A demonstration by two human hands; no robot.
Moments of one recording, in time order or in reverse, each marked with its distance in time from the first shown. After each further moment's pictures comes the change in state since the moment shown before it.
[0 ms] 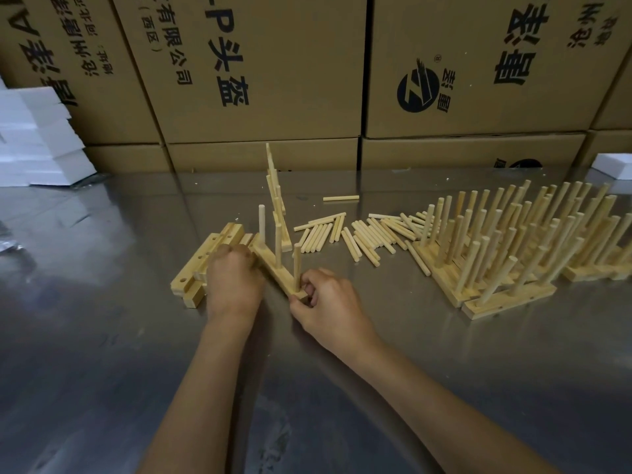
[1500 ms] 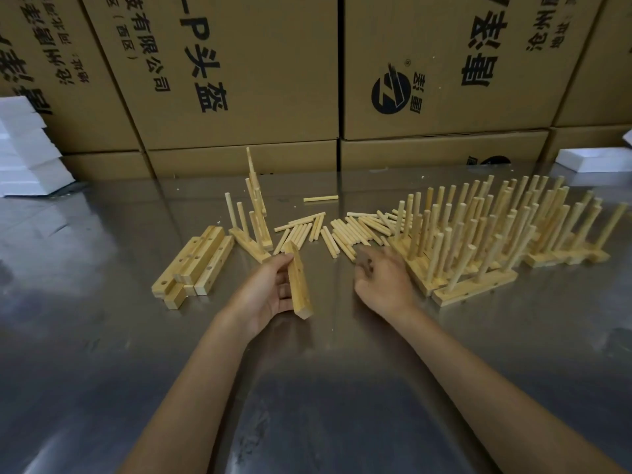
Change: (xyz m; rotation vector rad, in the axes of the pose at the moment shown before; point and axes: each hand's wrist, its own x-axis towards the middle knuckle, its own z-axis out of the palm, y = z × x) left_hand -0.024 0.038 0.018 -1.187 -0.756 -0.418; right_hand 0.003 0.066 -0.070 -0.133 0.094 0.334
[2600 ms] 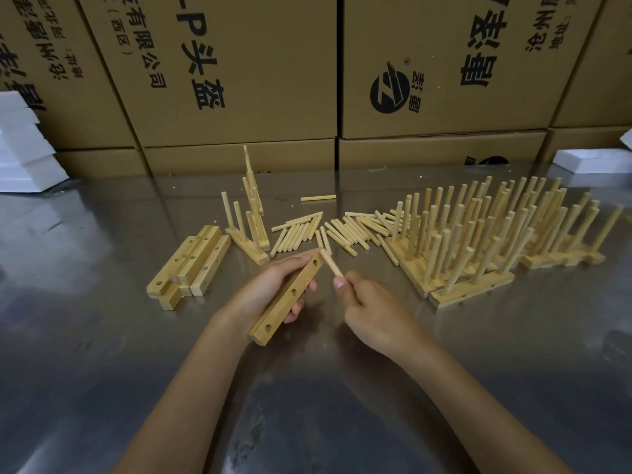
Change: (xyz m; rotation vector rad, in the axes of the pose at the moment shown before) left_hand 0.001 0.004 0.000 0.208 -0.285 0.056; right_hand -0.053 -0.034 -0.023 0.073 -0.263 -0.087
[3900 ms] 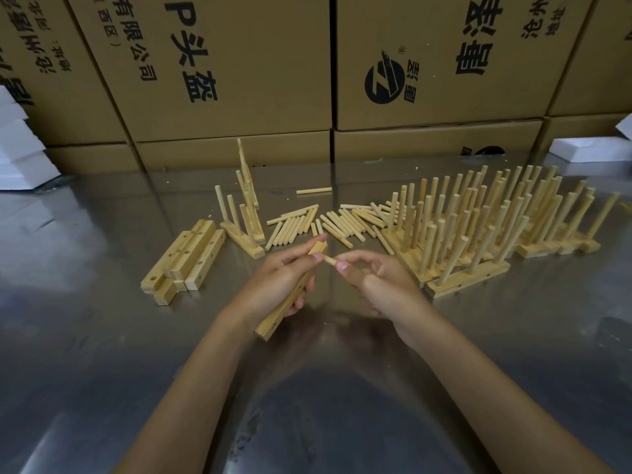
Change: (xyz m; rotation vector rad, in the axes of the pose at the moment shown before) left_hand -0.007 0.001 0.019 0.252 0.101 0.133; right_hand 0.006 0.005 -0.014 0.671 0.062 0.190
